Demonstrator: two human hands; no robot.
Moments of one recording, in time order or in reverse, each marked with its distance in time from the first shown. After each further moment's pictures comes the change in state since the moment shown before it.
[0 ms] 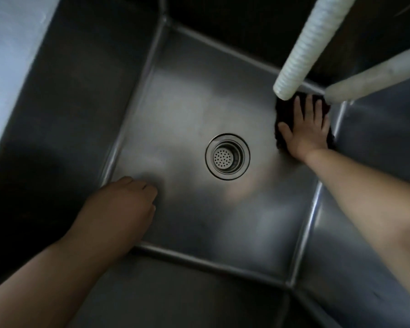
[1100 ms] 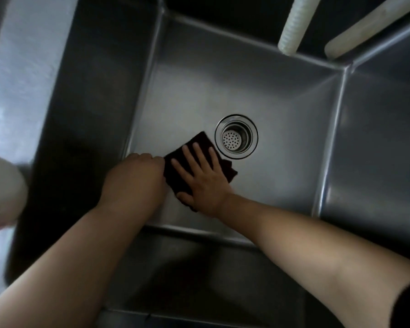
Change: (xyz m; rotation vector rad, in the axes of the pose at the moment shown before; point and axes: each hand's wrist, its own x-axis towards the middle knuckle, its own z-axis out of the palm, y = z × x) left_hand -0.003 -0.006 0.004 0.018 0.097 -0.196; right_hand -0.183 -0.206 0.038 -0.051 -0.051 -0.705
